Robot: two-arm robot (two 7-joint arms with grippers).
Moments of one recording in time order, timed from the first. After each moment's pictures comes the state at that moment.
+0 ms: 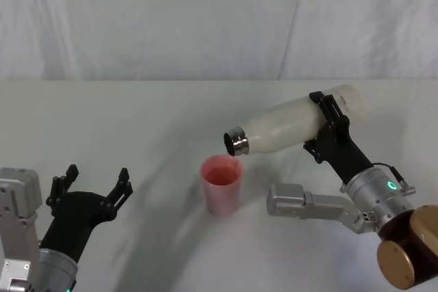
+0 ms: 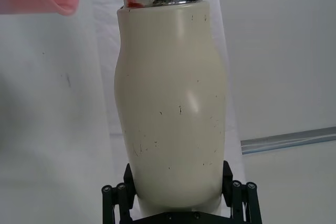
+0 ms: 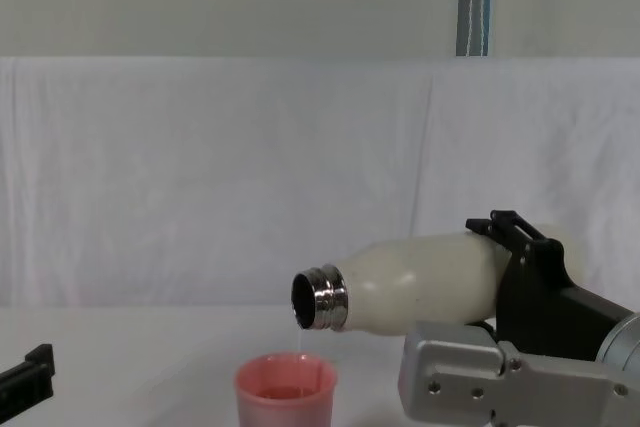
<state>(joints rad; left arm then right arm) 0.27 0.24 0.04 -1.85 -0.25 -0.02 -0.02 0.35 0.33 -0.59 -1.35 -1.01 0.00 -0.20</state>
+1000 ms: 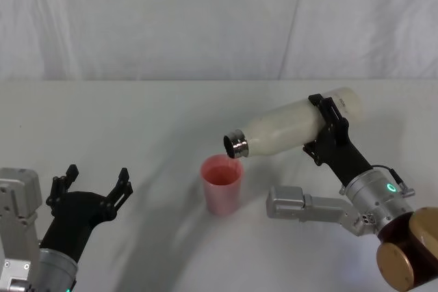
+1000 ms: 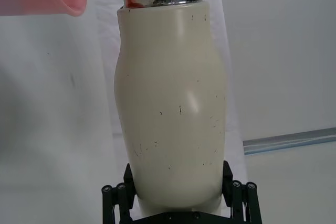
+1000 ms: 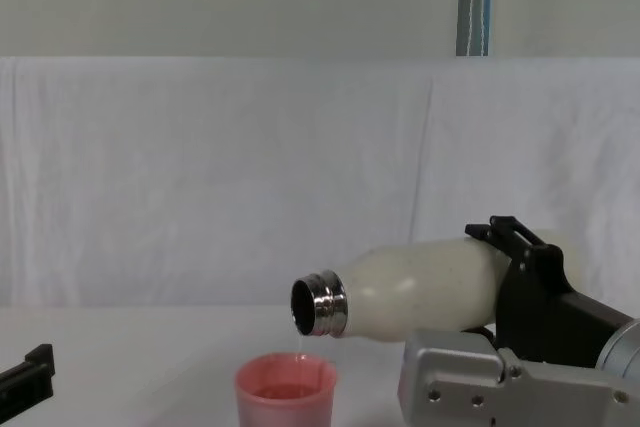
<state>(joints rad) 0.27 0.24 0.04 -1.85 -0.25 -0.02 -0.02 0.35 0.33 -0.59 -1.35 -1.01 0.00 -0.20</state>
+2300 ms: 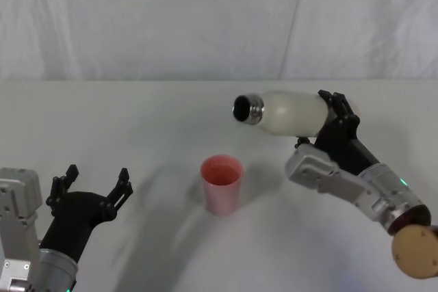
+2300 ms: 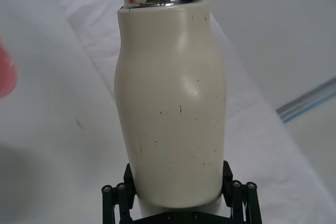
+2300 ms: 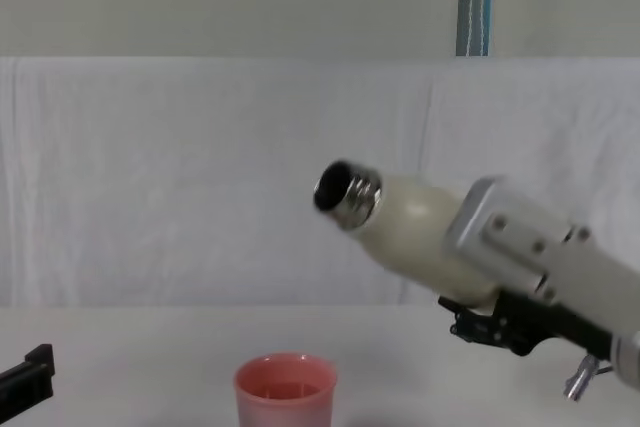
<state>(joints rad) 0.27 0.24 0.04 -1.85 -0.25 -0.02 -0.02 0.27 0.28 -0.45 -1.45 -0.66 -0.09 -0.02</state>
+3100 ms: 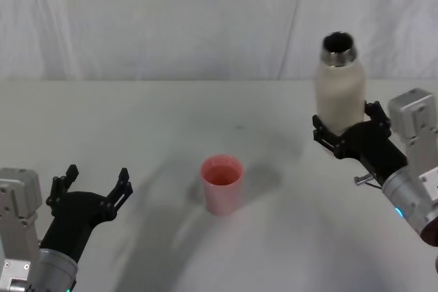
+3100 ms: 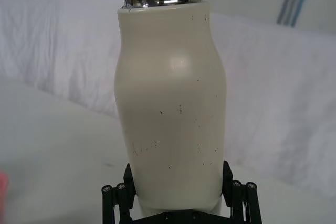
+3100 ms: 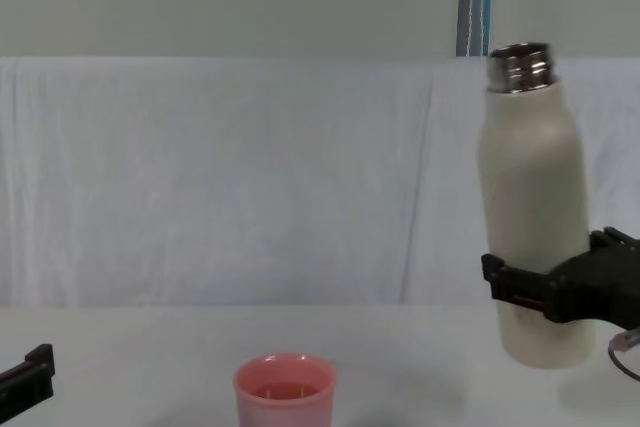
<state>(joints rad) 0.27 0.24 0.04 -1.85 -0.25 -0.02 -0.02 0.16 0.16 -0.19 -1.55 -0.01 -0.03 0.24</state>
